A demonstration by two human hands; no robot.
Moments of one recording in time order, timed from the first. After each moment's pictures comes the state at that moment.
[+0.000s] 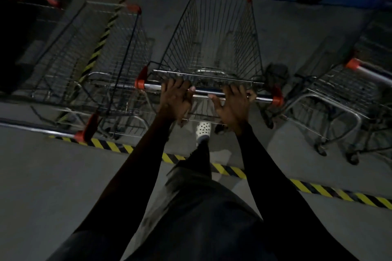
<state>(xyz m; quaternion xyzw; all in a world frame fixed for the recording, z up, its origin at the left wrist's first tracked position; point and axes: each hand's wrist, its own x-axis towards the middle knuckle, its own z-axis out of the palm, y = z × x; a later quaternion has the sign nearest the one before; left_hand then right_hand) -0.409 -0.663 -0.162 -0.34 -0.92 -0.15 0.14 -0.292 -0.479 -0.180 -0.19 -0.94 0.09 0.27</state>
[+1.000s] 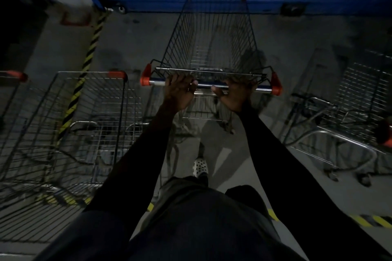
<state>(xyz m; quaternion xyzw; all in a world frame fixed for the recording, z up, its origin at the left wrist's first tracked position) -0.764 -0.497 -0.167 -0.39 -0.90 -0.18 0.10 -0.631 -0.319 -0.168 -0.27 -0.94 0.12 0.15</state>
